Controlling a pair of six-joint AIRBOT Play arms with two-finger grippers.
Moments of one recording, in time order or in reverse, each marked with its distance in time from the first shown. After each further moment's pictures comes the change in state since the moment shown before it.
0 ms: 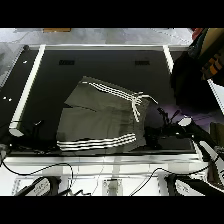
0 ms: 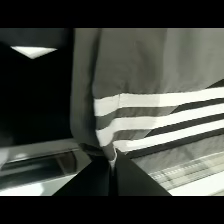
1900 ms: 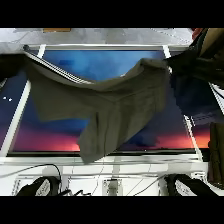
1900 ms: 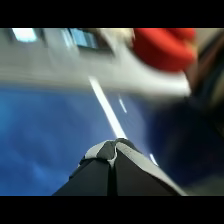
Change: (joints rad) left arm -0.175 0.222 0.721 -0.700 0.263 0.138; right arm 0.019 0.113 0.846 0.081 -0.016 0.451
